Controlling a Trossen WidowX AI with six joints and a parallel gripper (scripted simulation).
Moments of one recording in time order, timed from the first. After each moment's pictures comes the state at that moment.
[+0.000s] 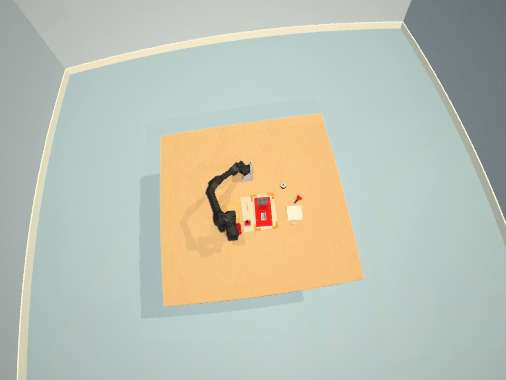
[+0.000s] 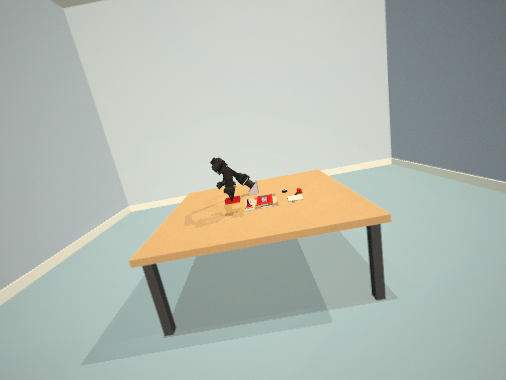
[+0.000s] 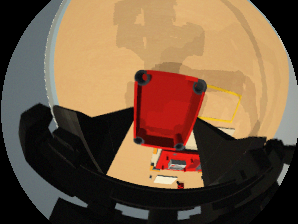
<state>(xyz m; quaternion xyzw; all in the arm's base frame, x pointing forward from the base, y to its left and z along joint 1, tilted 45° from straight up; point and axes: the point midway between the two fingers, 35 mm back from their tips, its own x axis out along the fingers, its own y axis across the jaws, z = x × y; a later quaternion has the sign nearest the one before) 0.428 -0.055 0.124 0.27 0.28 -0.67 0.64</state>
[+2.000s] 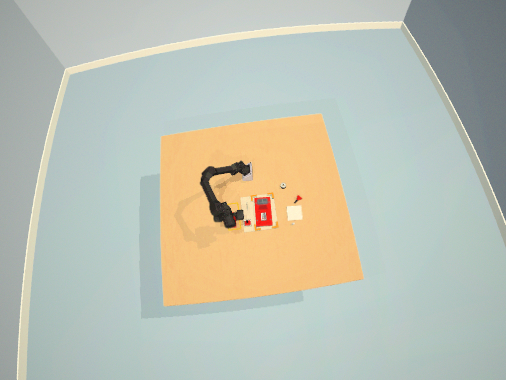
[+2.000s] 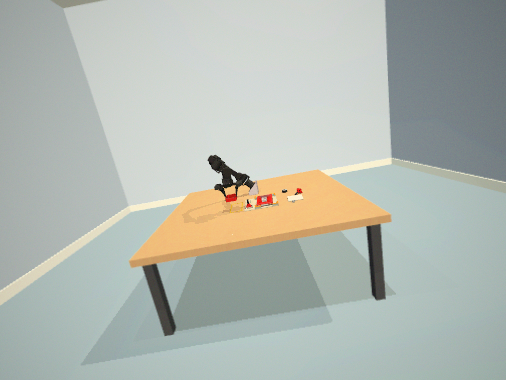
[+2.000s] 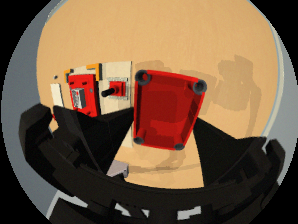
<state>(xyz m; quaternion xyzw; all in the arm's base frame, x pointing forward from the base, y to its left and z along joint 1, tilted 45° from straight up) 0.363 -0.063 0.135 -0.25 0.67 -0.28 0.64</state>
